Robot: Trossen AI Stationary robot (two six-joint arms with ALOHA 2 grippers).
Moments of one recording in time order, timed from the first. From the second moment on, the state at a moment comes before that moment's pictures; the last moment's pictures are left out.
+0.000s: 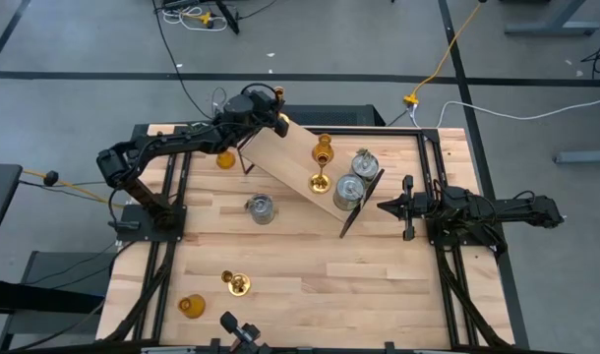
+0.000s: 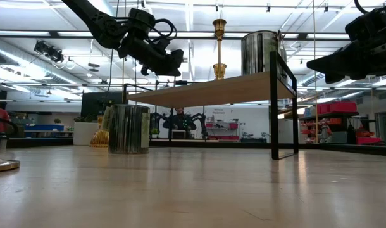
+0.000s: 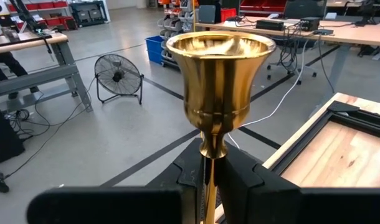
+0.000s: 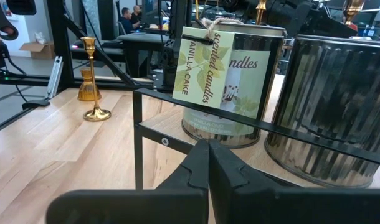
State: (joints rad) left arm 0.62 1.58 0.99 0.44 -0.25 0.01; right arm 0.04 0.09 0.02 0.03 0.09 -0.09
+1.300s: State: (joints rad) left arm 0.60 1.58 0.99 0.45 -0.25 0.01; right arm 0.04 0.09 0.02 0.03 0.09 -0.09
